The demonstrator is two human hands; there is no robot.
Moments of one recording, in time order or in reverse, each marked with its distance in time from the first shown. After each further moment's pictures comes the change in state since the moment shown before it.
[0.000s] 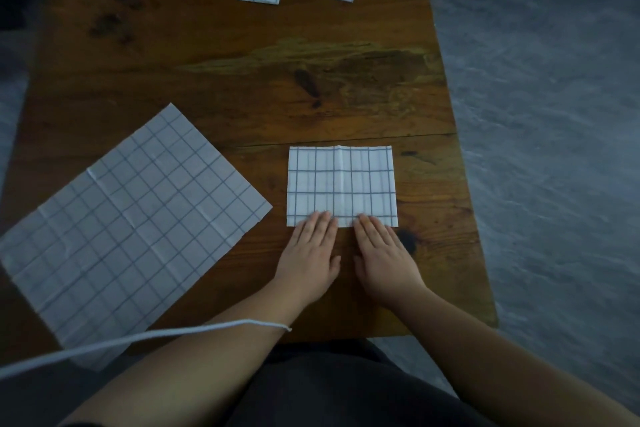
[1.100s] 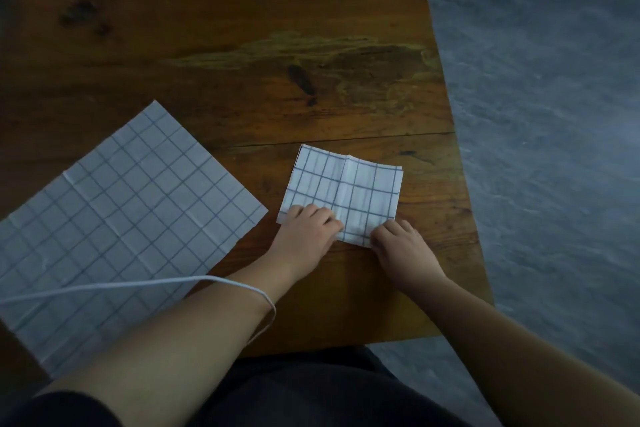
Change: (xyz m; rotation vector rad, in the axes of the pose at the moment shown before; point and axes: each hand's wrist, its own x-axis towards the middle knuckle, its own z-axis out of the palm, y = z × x) left_hand 0.039 -0.030 -0.022 -0.087 0.192 0.269; right_hand 0.011 0.025 -0.024 0.085 0.048 0.074
